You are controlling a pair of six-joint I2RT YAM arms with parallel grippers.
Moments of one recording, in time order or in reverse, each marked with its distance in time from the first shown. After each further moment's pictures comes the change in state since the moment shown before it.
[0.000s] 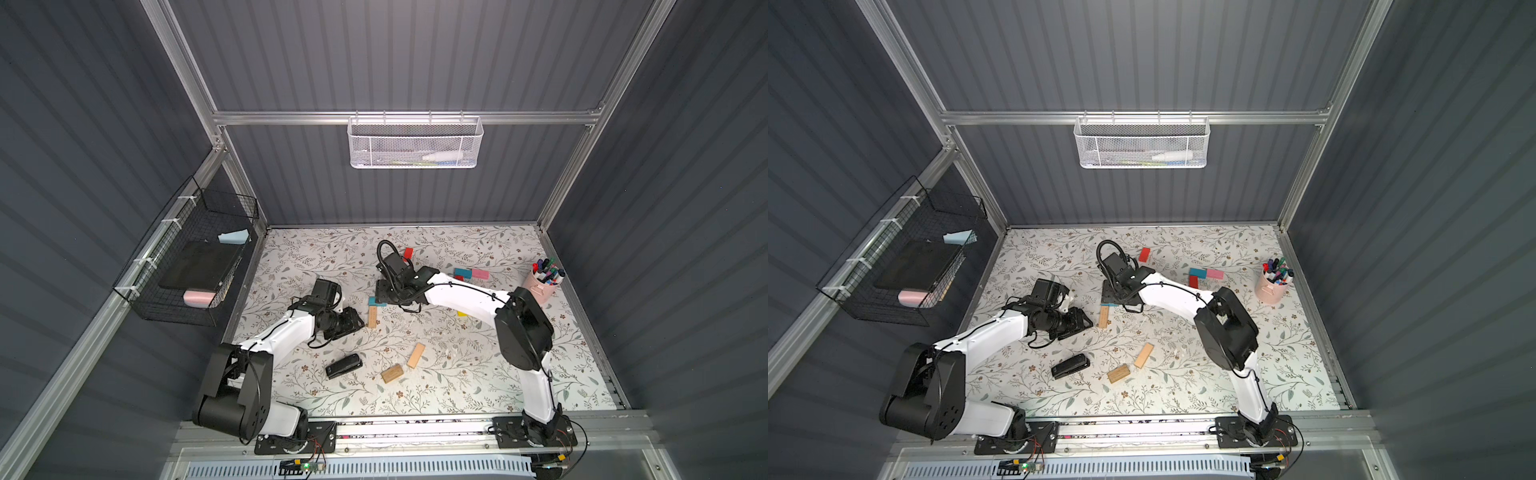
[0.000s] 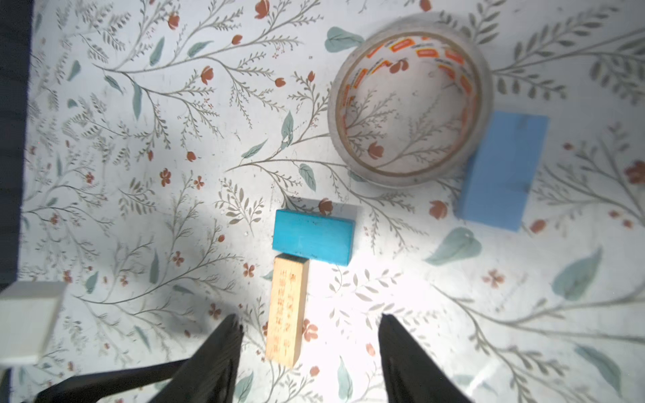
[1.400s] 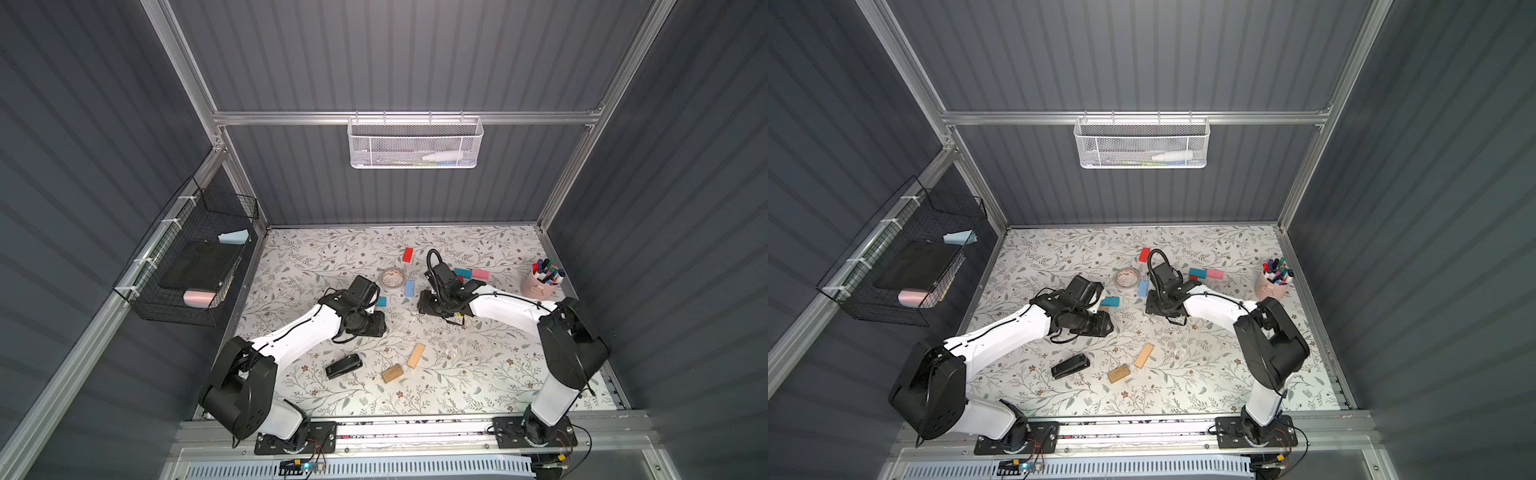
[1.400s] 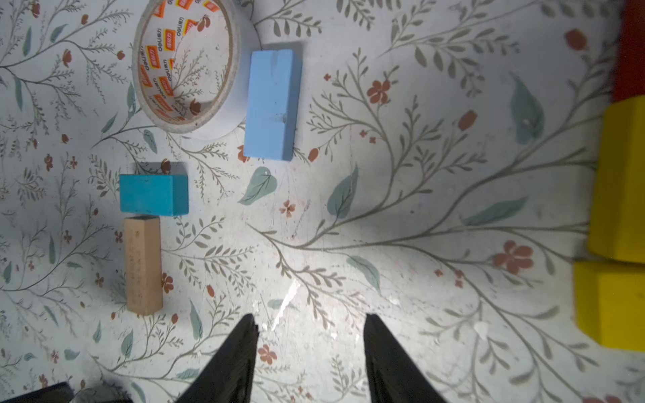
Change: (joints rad) left arm -0.346 0.038 0.185 -0.160 -0.210 0.087; right arm -0.201 -0.310 -0.512 0.146 -0.117 -0.076
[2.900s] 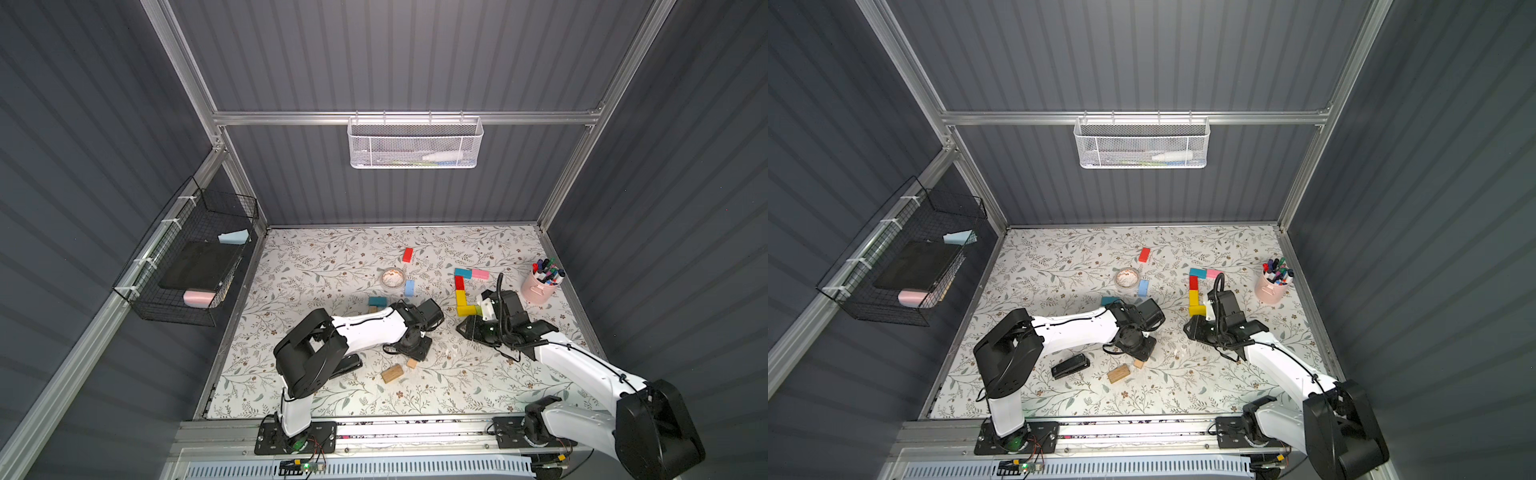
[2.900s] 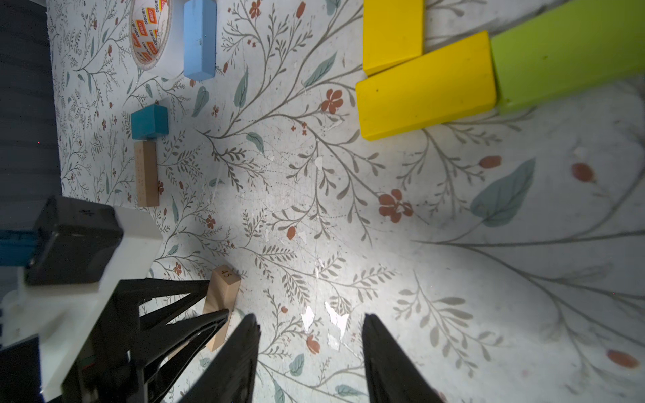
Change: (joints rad) left arm -0.379 0.421 0.308 -0.108 -0.135 -0.039; right arm -0.290 -0.546 -0.520 0.034 -0.285 -0.108
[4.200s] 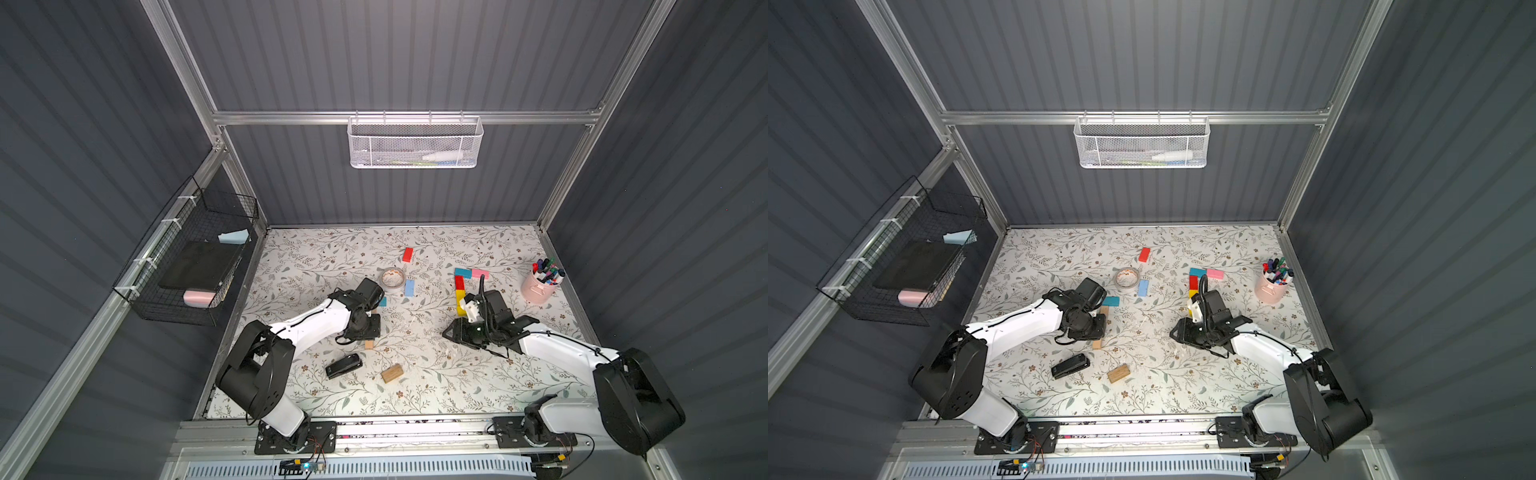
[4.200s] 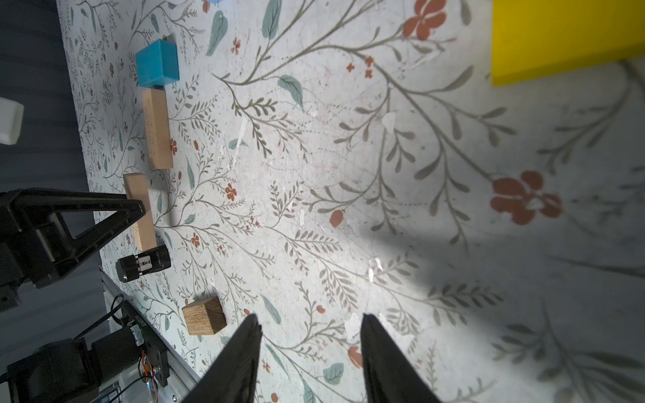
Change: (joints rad) left arm 0.390 -0.304 -0.281 0.030 0.012 -0.091; right arm 0.080 0.171 0.023 0.095 -0.113 0.030
